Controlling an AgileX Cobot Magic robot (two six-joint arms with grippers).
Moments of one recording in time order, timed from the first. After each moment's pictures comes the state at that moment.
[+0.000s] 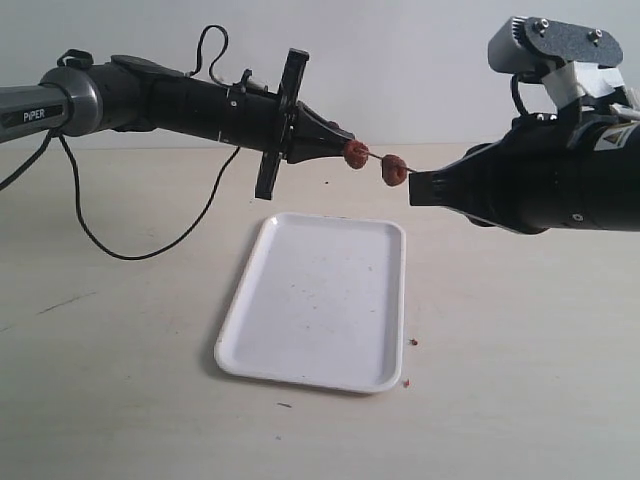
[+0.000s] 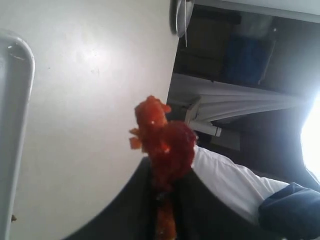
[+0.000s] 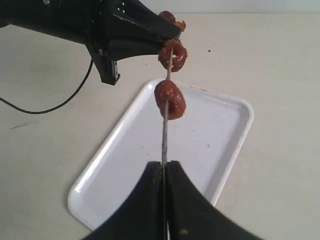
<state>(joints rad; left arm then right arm) -0.32 2.48 -2.05 -1.40 1.19 0.06 0.36 1.25 -0.72 0.53 0.17 -0.25</state>
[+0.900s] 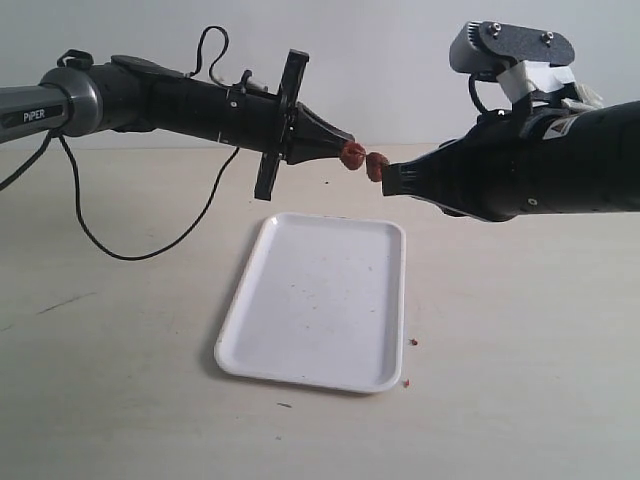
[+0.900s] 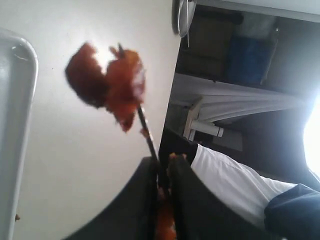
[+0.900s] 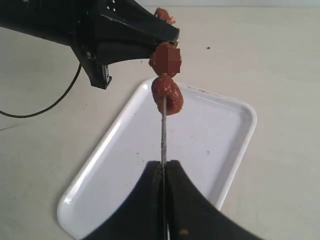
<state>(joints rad) -0.32 2.48 -2.05 -1.39 1.19 0.06 0.35 1.38 -0.79 0.53 0.16 -0.25</state>
